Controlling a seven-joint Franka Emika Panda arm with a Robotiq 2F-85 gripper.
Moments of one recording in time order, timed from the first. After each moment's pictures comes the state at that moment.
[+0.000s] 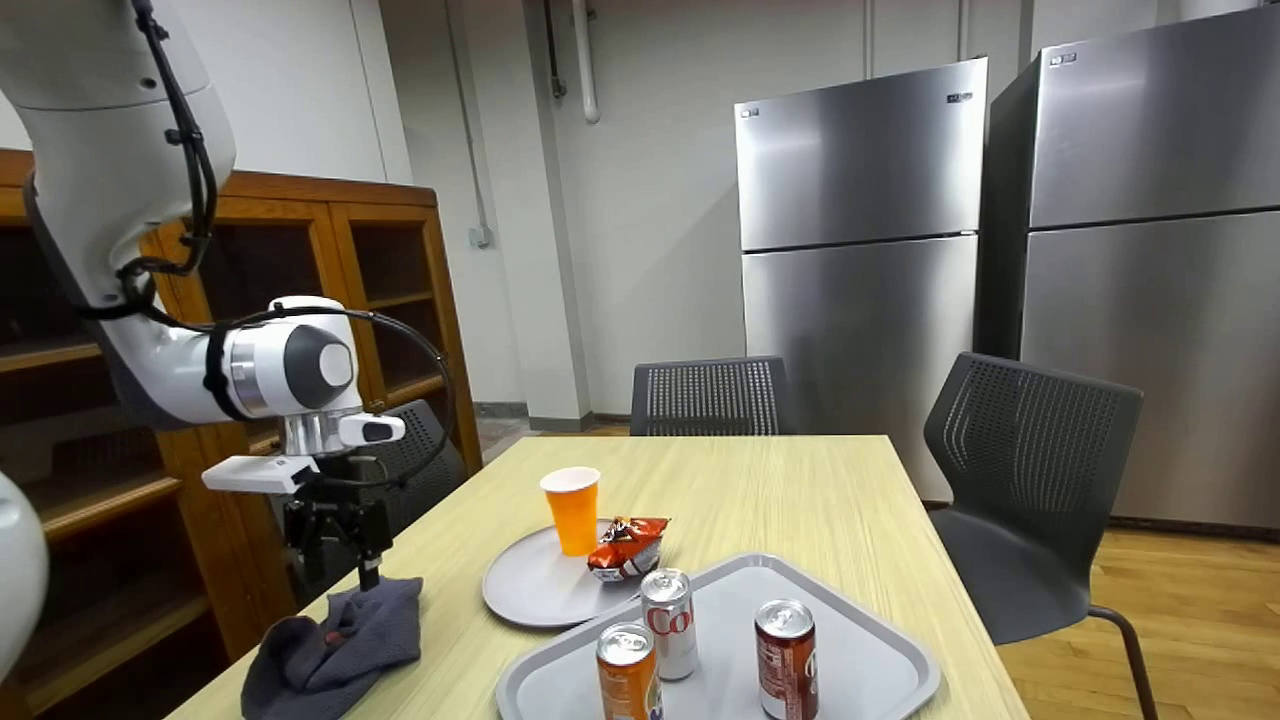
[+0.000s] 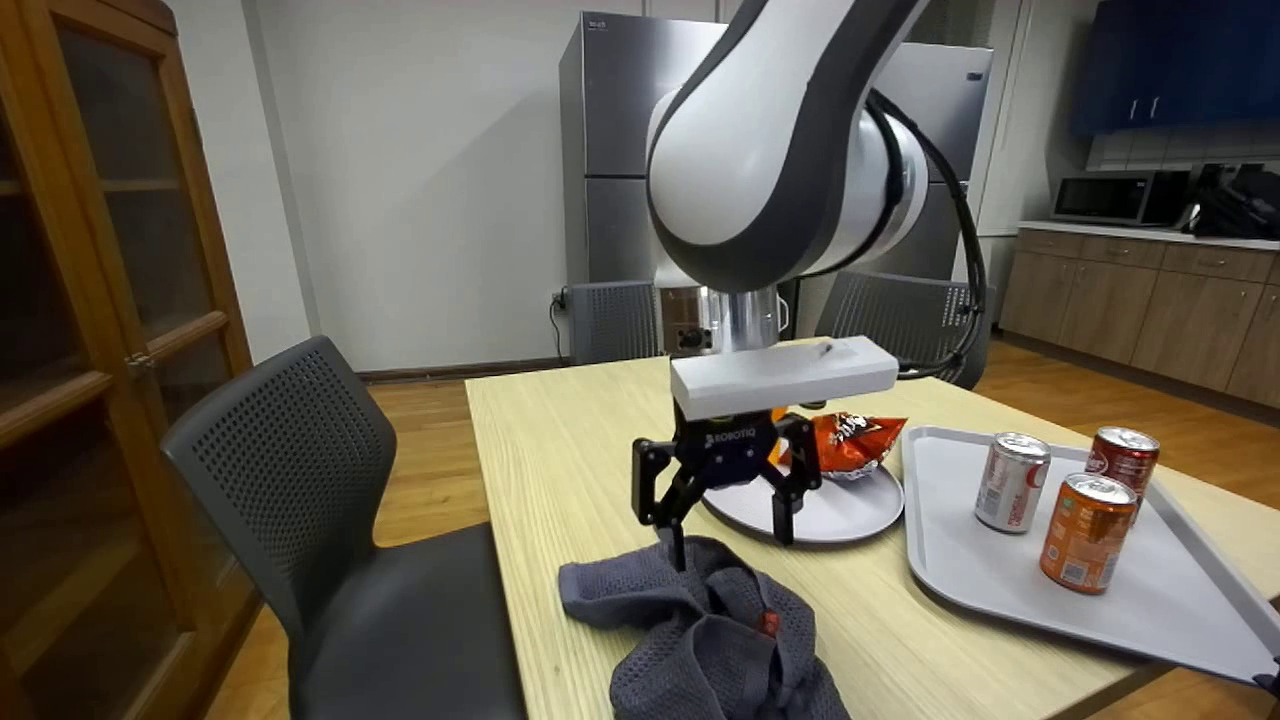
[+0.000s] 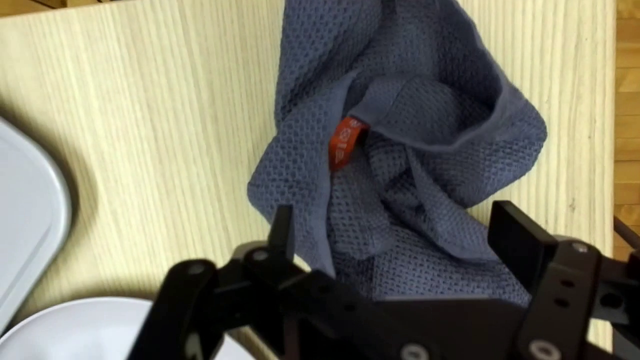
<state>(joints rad) 0.32 0.28 0.15 -2.37 -0.02 2.48 0.49</state>
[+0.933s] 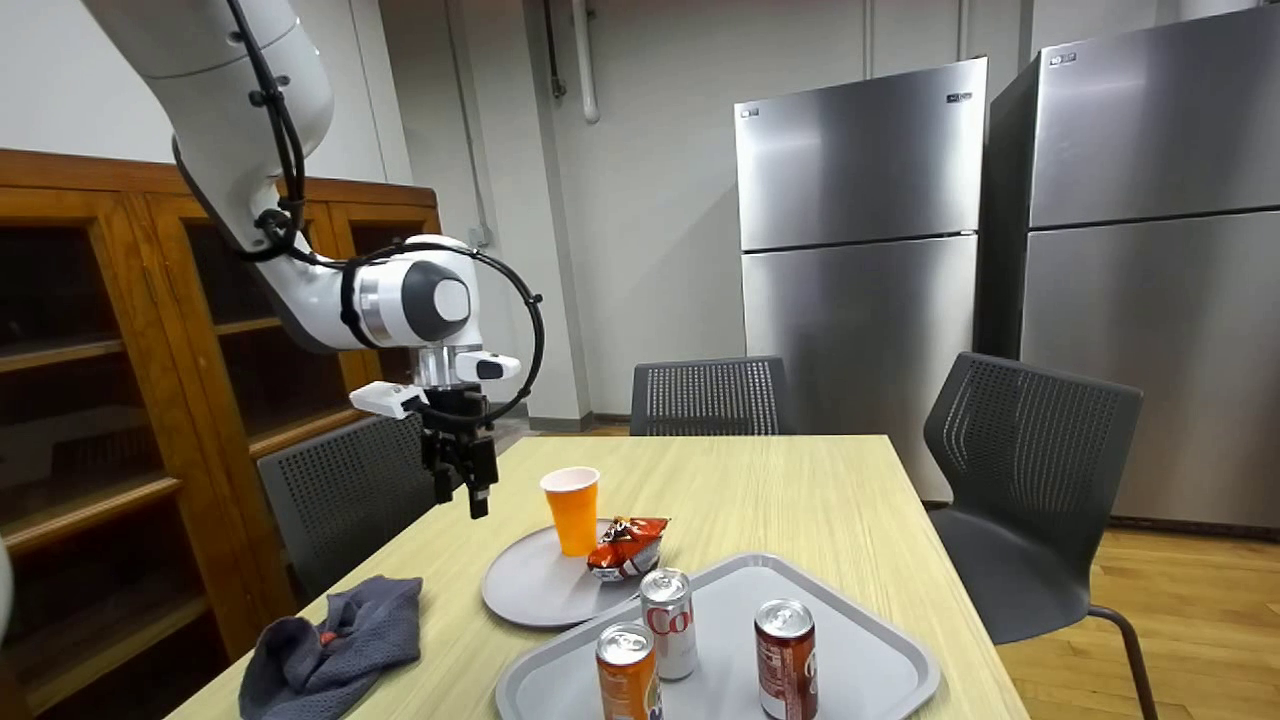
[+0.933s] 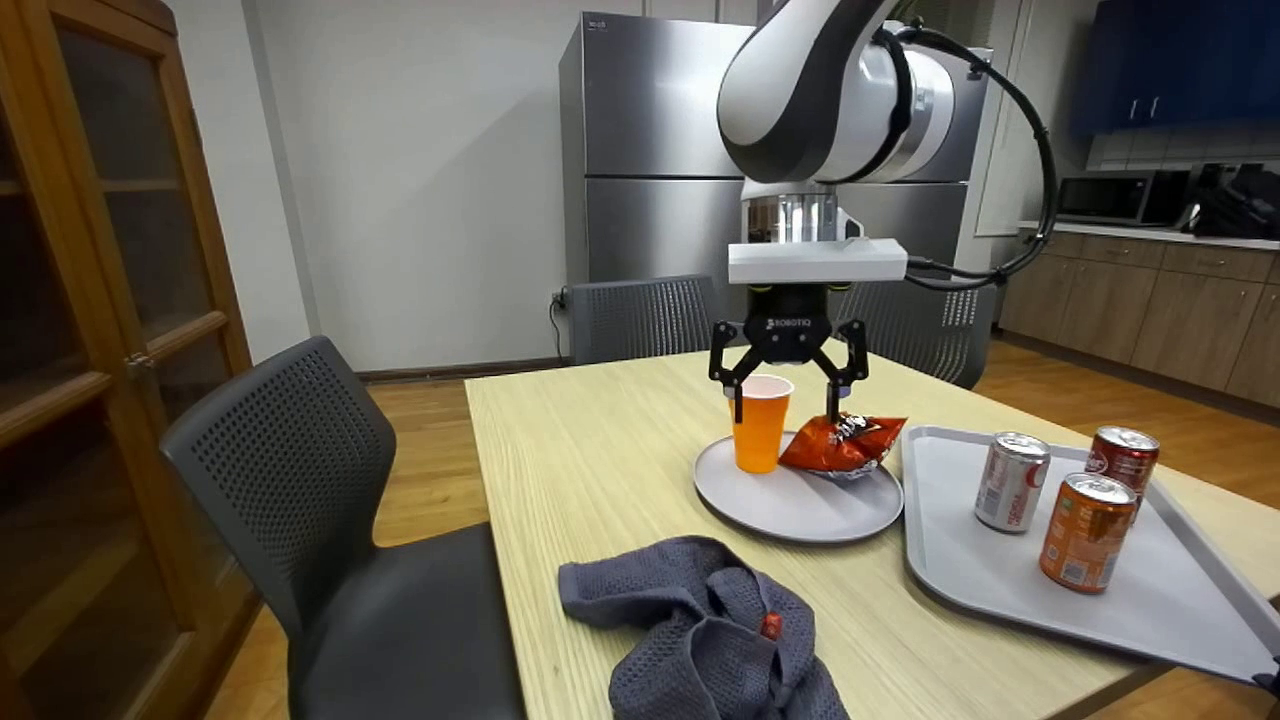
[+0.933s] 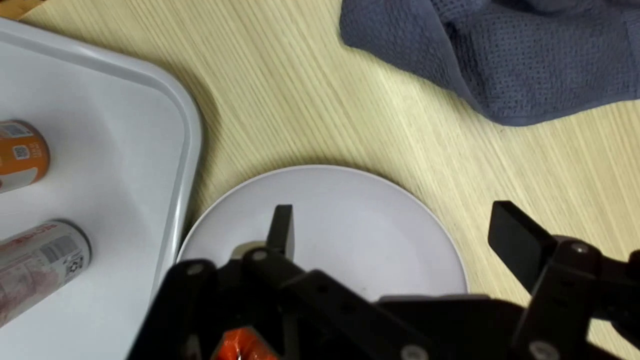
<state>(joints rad) 0.19 0.27 0.01 -2.19 0.02 2.34 0.56</state>
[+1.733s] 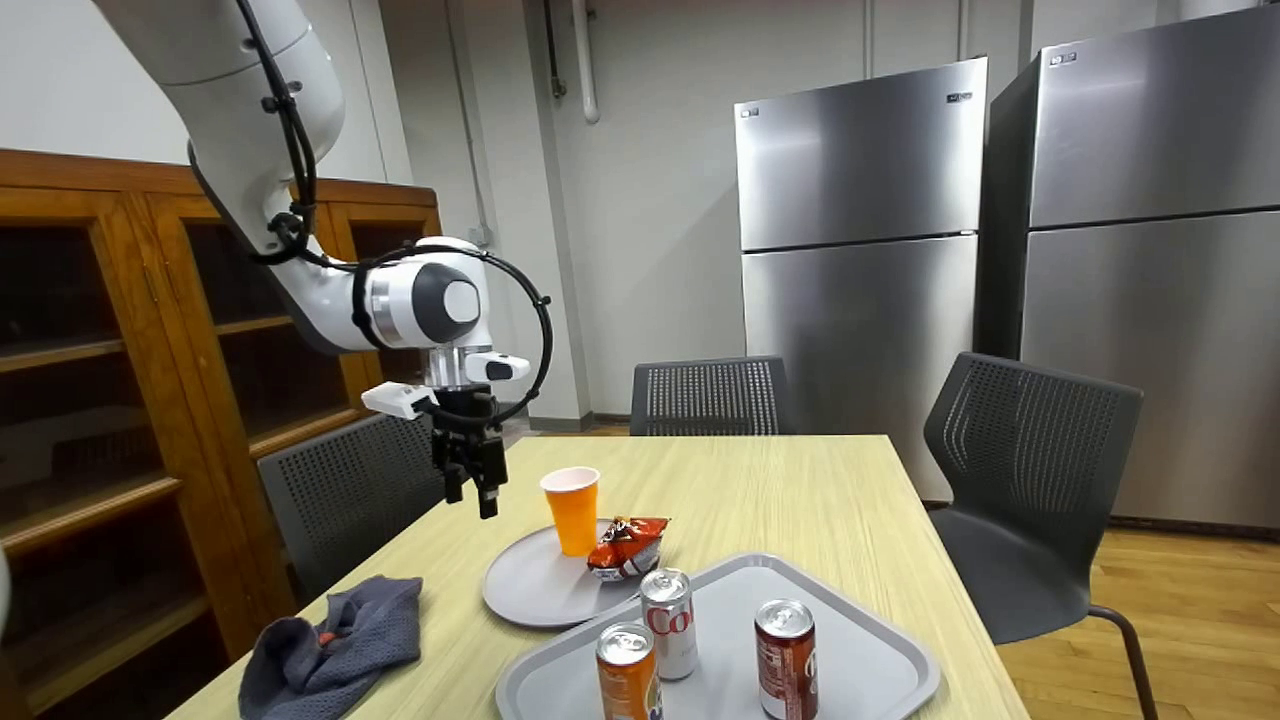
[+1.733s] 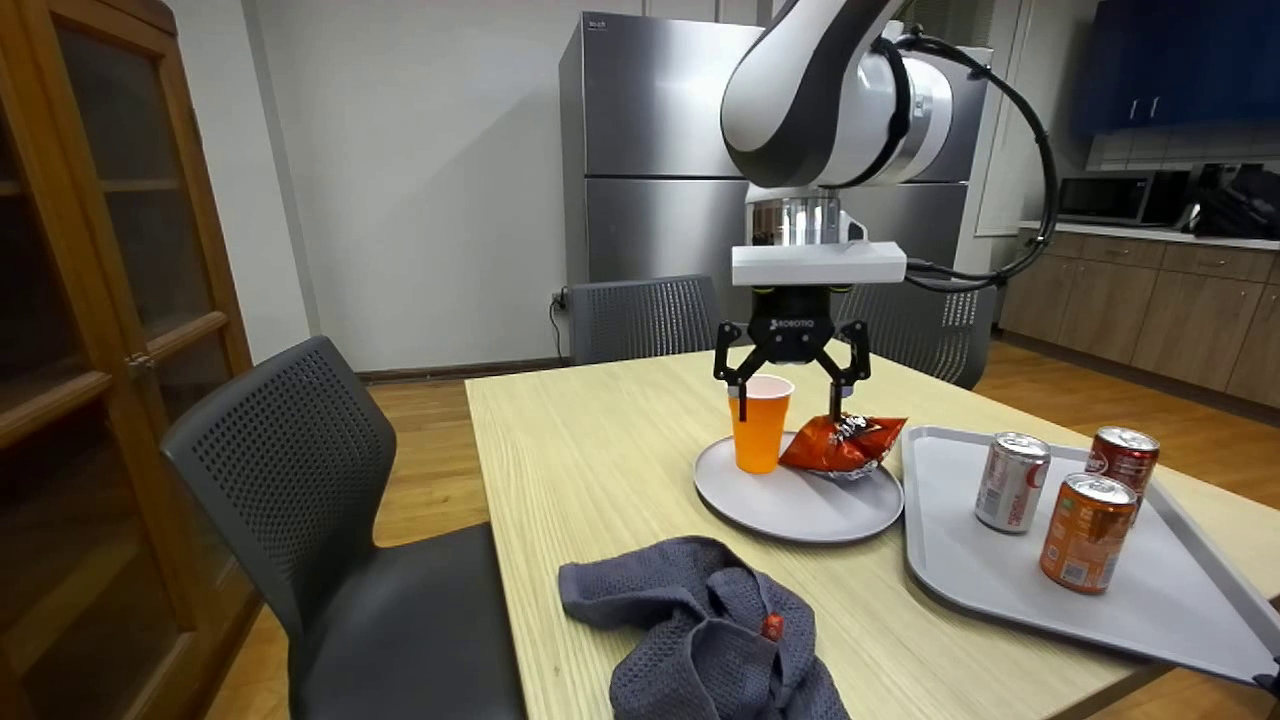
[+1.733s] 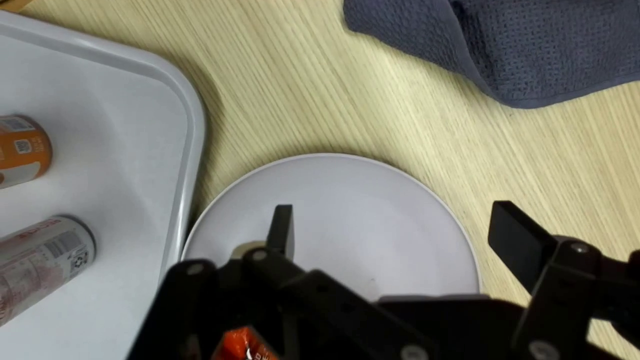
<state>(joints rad) 0.18 0.29 0.00 -2.17 0.02 2.34 0.56</state>
